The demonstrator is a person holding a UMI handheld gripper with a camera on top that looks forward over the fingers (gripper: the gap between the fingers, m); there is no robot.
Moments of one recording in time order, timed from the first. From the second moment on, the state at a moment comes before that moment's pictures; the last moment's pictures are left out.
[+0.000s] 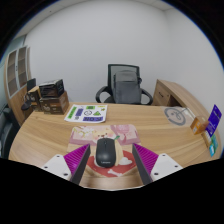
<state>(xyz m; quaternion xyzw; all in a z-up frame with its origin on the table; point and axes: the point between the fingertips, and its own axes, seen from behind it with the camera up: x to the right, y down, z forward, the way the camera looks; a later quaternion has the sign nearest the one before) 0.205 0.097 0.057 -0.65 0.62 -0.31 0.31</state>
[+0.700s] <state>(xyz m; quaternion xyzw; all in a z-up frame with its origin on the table) -0.145 0.015 0.178 -0.62 0.66 -0.31 0.29</state>
